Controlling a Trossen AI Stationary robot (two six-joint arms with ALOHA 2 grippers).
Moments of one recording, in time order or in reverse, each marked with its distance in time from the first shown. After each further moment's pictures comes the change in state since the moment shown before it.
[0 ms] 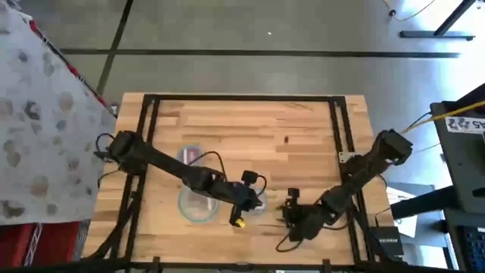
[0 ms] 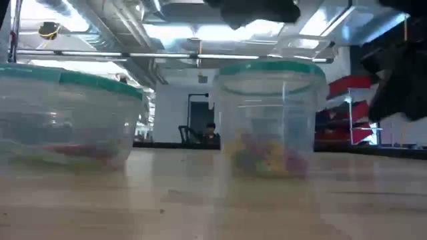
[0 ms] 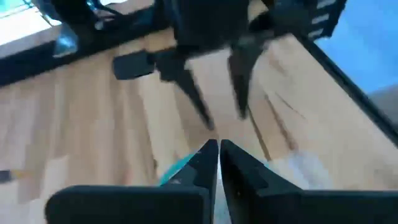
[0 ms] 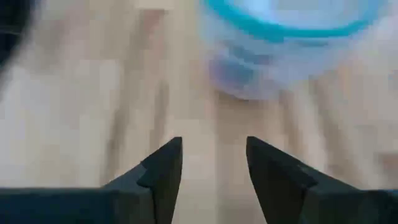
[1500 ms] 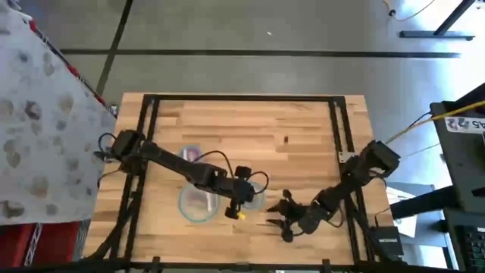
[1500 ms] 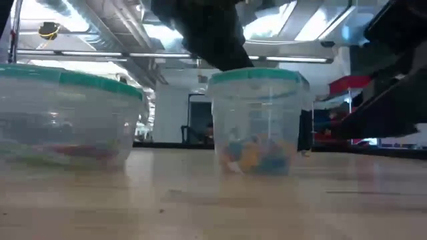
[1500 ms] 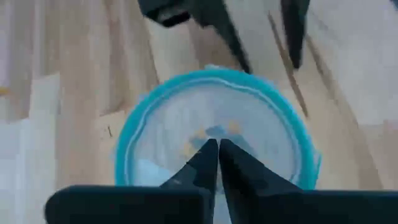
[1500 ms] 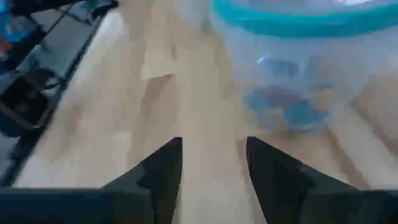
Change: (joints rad) left arm 0.039 0.021 -0.070 -0.048 0.022 -0.046; right arm 0.000 0.240 -0.188 0.855 0.118 0.034
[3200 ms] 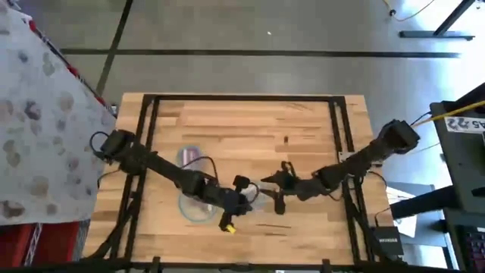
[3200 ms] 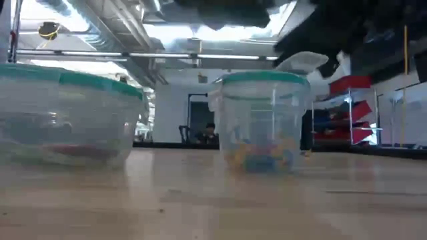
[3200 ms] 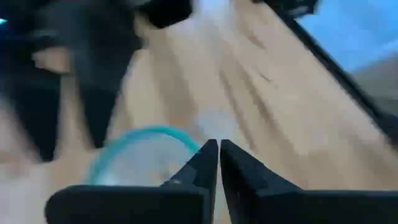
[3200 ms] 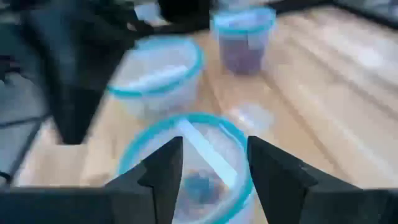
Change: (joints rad) left arm -0.088 -0.062 -0.015 0.032 -0.026 0.038; right arm -0.291 -0.342 0.049 -0.331 -0.177 -0.168
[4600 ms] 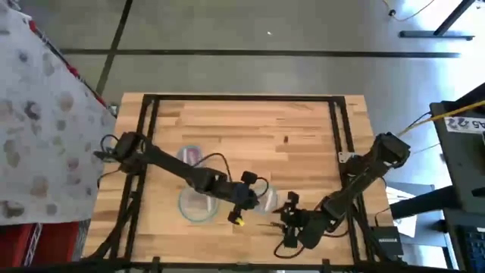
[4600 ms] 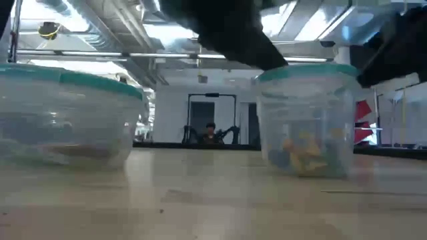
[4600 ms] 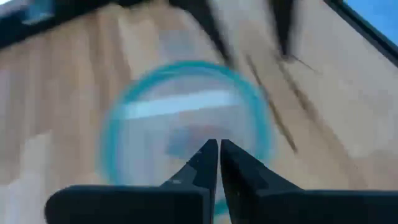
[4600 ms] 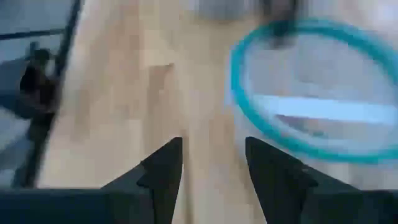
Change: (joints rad) left arm 0.066 0.098 0.021 0.124 0.041 0.094; right arm 0.361 0.116 0.250 -0.620 0.189 0.389
